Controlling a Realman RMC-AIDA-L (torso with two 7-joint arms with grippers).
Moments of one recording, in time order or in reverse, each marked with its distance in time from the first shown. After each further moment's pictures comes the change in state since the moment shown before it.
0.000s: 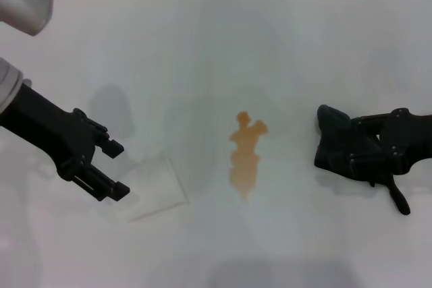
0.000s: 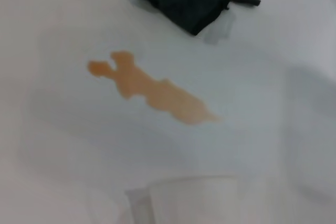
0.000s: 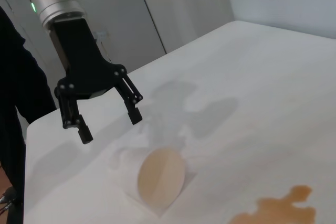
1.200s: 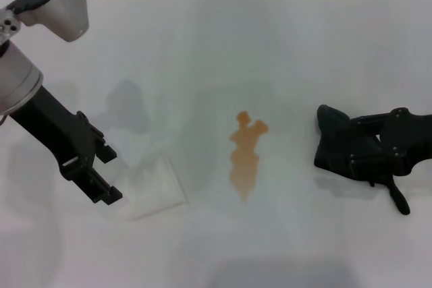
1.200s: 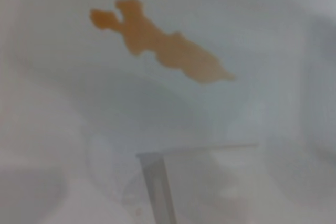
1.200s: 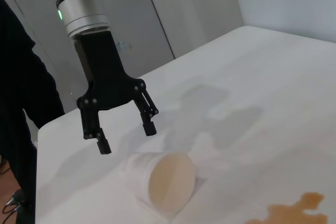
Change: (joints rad) left arm -0.119 -0.027 0.000 -0.097 0.196 -0.022 -0.016; right arm -0.001 0.000 0.004 -0.011 0.014 -0.027 0.001
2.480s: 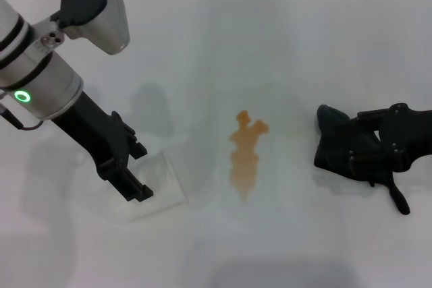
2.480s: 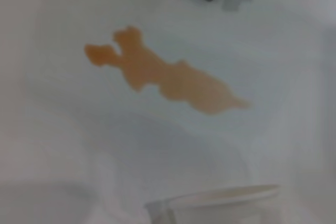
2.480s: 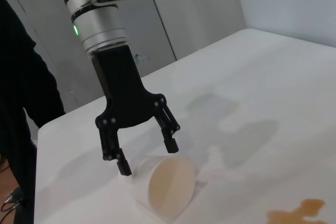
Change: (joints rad) left arm -0.011 -0.067 0.037 -0.014 0.002 -0.108 0.024; right arm 0.007 0.000 0.001 -0.012 0.000 -0.001 0.000
